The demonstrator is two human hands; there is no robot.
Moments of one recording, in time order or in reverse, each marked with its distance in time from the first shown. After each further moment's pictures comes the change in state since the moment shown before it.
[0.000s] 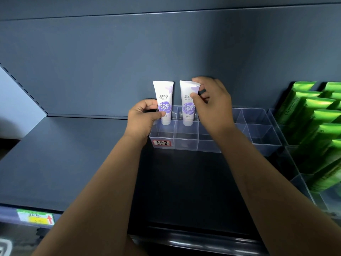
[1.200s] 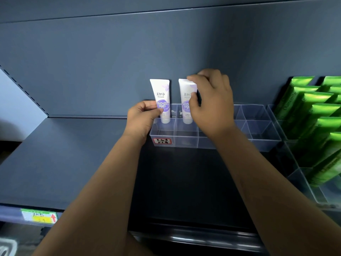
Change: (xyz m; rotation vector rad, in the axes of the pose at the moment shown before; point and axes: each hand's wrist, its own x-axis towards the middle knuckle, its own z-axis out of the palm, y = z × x) left_hand -0.007 0.007 0.001 0.029 0.030 -0.096; right_hand -0.010 -0.010 -0.006 -0.388 0.122 -0.313
